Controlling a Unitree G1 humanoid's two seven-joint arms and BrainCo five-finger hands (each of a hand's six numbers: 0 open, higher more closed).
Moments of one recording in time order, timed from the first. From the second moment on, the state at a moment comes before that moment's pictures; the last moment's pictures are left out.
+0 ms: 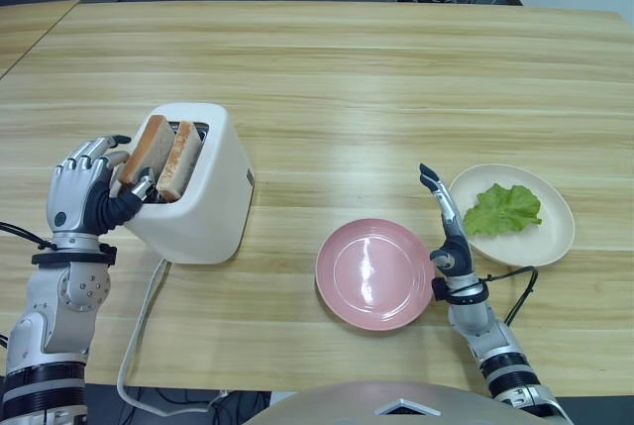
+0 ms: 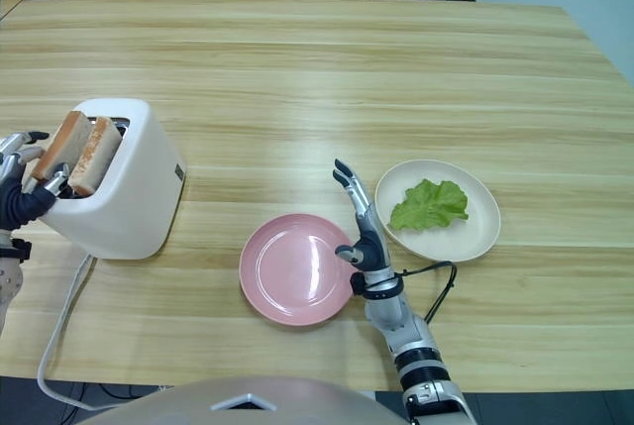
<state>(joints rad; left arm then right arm) 0.15 0.75 0.31 0.10 0.61 -0.36 0.28 0.03 -0.16 0.13 0.43 -0.51 -1.05 -0.38</state>
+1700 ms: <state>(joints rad) 0.14 0.37 -0.27 0.10 0.73 -0.68 0.17 -0.11 -0.77 0.08 0.71 -0.94 -0.38 -0.61</state>
